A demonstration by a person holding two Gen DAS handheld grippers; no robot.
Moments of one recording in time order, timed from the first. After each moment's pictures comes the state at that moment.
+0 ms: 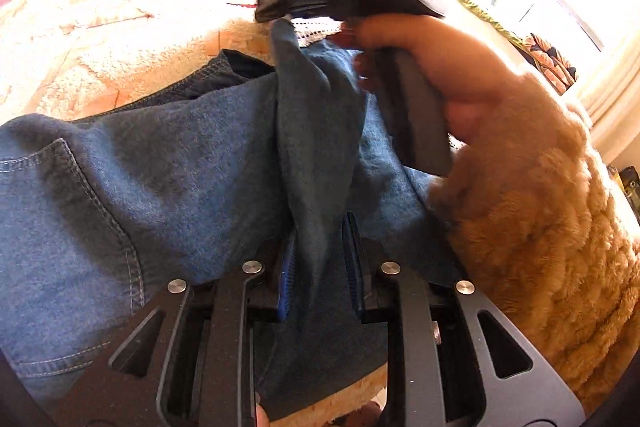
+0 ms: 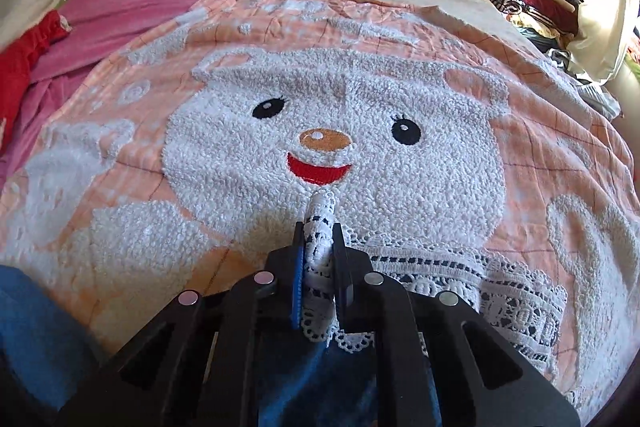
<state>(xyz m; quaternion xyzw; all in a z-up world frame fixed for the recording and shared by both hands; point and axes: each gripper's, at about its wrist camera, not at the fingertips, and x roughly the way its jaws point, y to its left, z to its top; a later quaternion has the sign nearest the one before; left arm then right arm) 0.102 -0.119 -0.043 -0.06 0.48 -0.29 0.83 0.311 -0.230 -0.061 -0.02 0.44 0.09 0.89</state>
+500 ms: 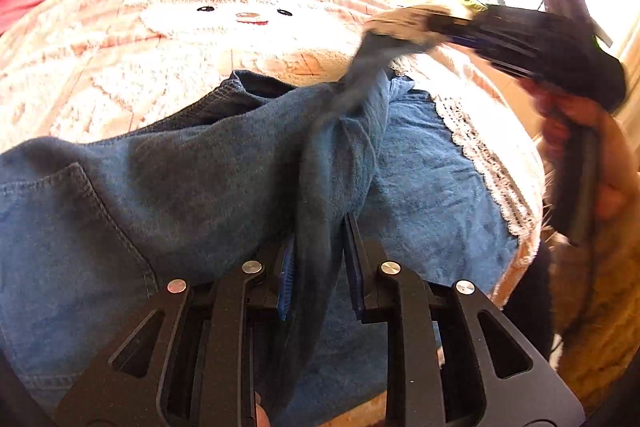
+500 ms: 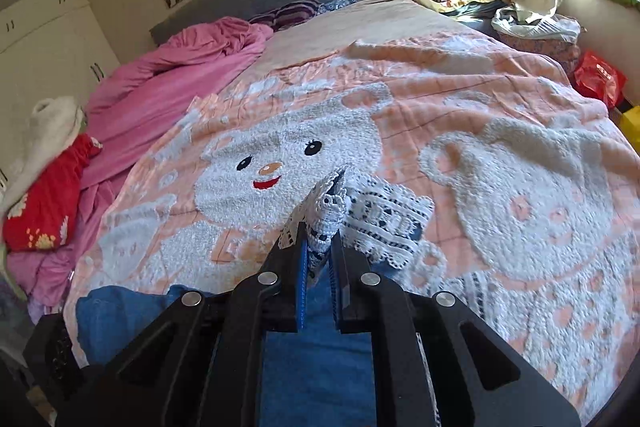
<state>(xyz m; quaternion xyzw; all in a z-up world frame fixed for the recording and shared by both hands) 0.103 -0.121 -0.049 -0.03 0.45 -0.27 0.85 0.177 -0.354 0.001 0.16 0.35 0.08 0.92</state>
